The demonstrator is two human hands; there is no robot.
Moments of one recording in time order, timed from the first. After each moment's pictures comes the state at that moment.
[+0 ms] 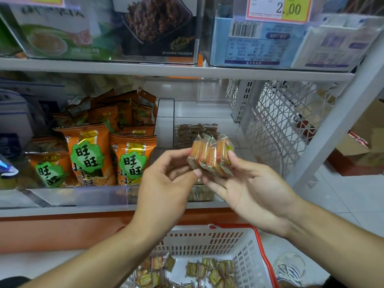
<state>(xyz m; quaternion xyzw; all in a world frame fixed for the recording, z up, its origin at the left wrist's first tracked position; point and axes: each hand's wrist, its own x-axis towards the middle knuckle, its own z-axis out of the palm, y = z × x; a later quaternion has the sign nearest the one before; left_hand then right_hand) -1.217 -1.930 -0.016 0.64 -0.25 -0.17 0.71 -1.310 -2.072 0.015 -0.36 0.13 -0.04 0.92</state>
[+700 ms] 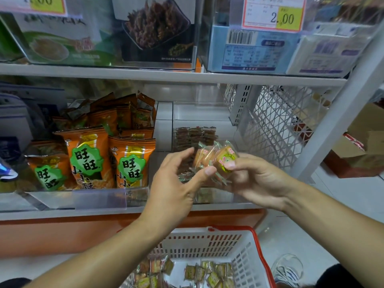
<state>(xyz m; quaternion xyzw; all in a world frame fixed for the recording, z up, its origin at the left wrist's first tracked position) -1.212 -1.939 -0.015 0.77 -0.32 -0.09 0.55 -1.302 -2.123 0.006 -0.50 0.08 0.04 0.86</state>
